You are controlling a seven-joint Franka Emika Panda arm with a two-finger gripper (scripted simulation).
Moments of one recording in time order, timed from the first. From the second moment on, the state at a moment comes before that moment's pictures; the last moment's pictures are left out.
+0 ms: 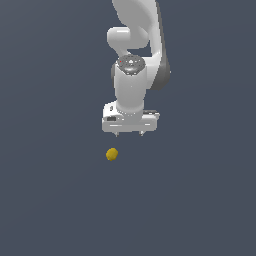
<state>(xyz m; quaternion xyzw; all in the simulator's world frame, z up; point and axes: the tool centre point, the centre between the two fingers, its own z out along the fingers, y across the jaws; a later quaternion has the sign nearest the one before) -0.008 0.005 0.175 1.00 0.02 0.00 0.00</state>
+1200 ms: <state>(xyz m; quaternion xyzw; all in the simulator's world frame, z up) -0.006 -0.017 0.174 1.00 0.04 0.00 0.01</state>
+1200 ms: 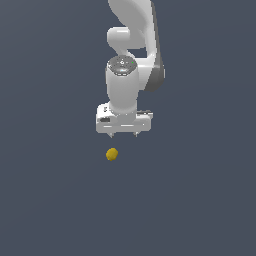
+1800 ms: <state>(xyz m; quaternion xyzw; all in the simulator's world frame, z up) 0.004 -0.057 0.113 0.99 0.12 0.00 0.00</state>
